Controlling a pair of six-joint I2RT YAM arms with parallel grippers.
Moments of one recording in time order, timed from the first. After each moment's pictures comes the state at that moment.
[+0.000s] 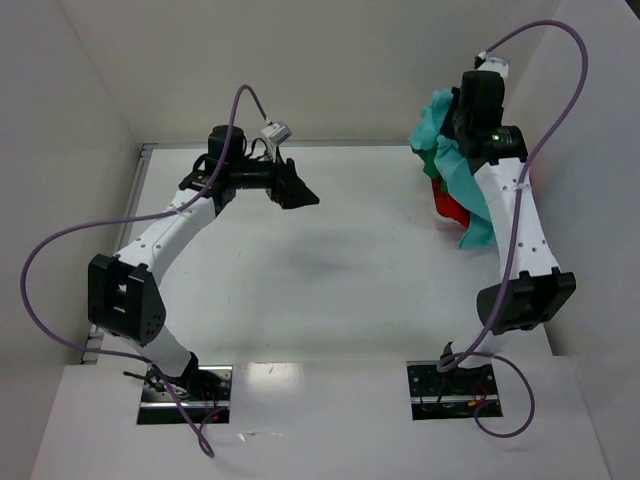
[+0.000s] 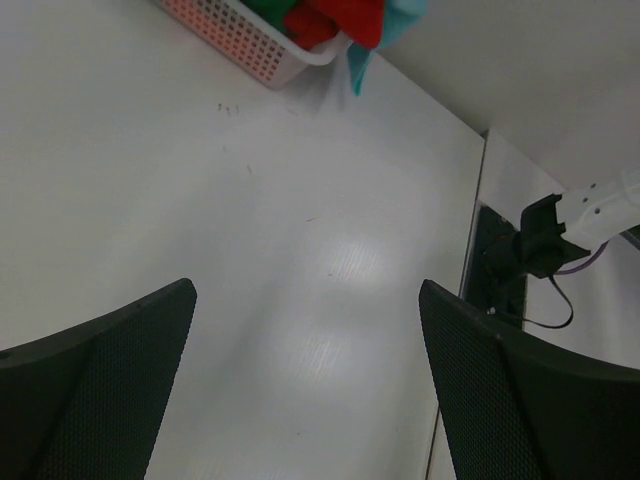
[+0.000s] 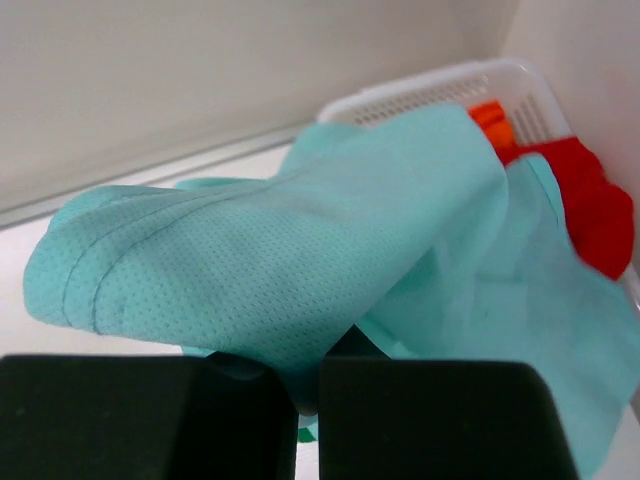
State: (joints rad) left arm -0.31 1.61 1.40 -0.20 0.91 -0.14; right arm 0.11 1.63 1.89 -0.68 0.34 0.25
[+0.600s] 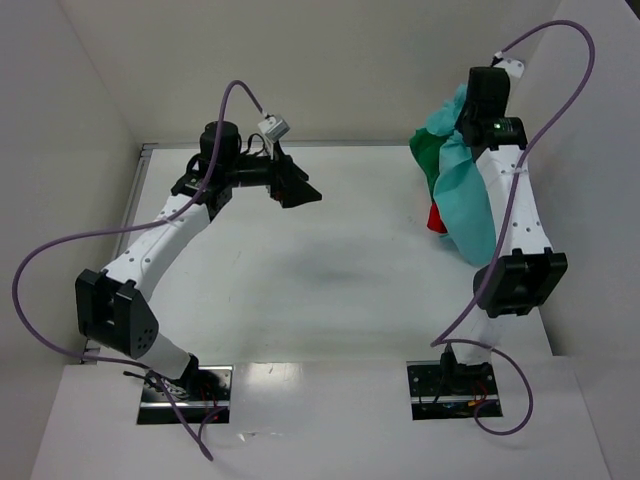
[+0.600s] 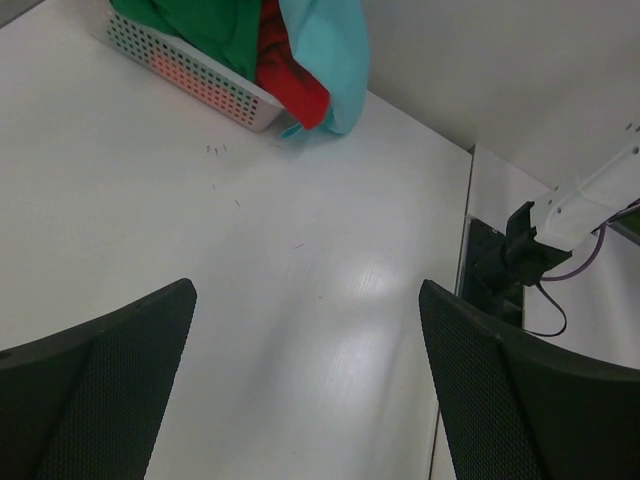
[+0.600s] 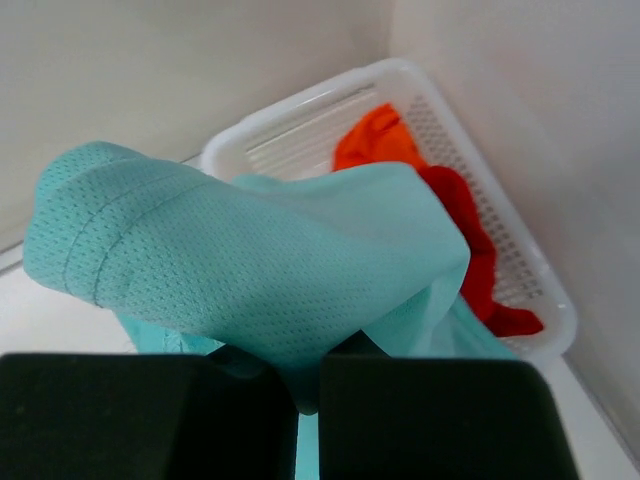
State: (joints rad) left arm -0.34 1.54 1.42 -0.15 0.92 -0.18; right arm 0.05 1.73 1.97 -0.69 0.45 0.27
